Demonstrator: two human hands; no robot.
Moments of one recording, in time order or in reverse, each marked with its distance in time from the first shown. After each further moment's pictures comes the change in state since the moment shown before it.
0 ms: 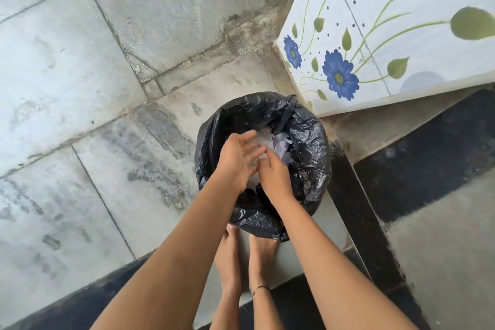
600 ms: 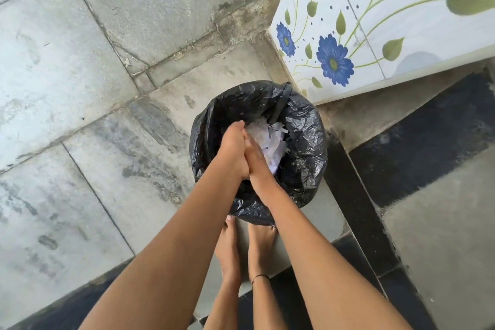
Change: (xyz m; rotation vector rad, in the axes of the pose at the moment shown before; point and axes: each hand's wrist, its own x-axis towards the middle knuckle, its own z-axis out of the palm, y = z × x) left_hand 0.004 -0.004 0.002 -0.054 0.007 -0.038; right_hand -0.010 -0.009 0.025 0.129 -0.215 -0.115
